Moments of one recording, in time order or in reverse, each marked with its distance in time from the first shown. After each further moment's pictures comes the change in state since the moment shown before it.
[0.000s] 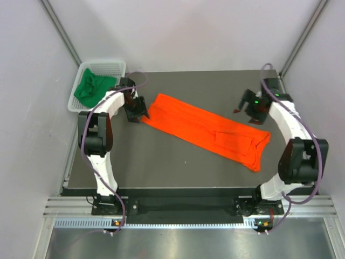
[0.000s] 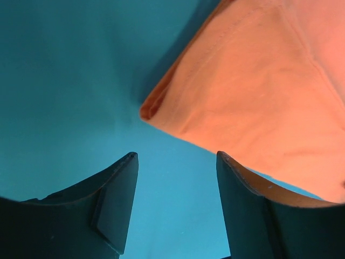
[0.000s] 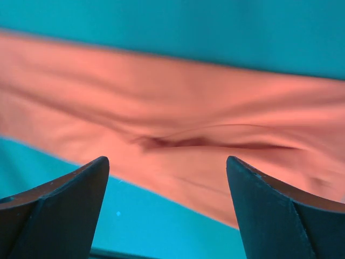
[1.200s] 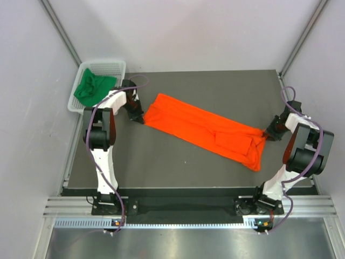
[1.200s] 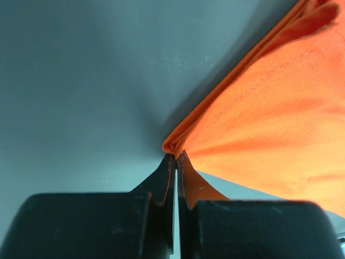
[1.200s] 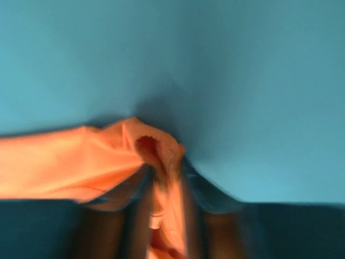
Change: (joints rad) left arm 0.014 0.139 0.080 -0.042 -0.027 0.014; right arm -0.457 0.099 -0.278 0.191 0.049 -0.176
